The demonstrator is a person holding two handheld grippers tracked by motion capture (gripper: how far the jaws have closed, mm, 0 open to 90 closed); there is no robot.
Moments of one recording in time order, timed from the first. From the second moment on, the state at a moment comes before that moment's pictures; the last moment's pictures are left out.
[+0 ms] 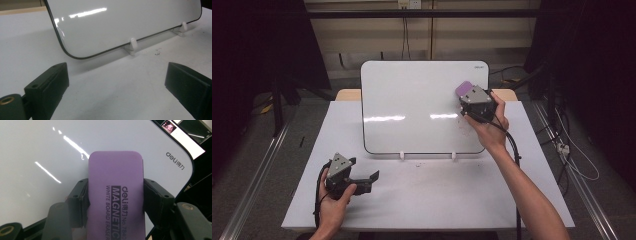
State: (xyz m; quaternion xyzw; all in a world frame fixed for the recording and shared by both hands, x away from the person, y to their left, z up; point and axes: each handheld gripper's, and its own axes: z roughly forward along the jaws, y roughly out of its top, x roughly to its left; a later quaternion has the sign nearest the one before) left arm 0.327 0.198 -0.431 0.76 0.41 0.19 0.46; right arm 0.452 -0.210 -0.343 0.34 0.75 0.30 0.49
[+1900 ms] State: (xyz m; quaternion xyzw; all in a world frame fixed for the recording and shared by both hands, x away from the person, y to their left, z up) left arm 0.329 0.199 -0.432 0.76 0.41 0.19 0.46; right arm 0.436 -0.231 -0.358 0.35 0.74 0.30 0.49
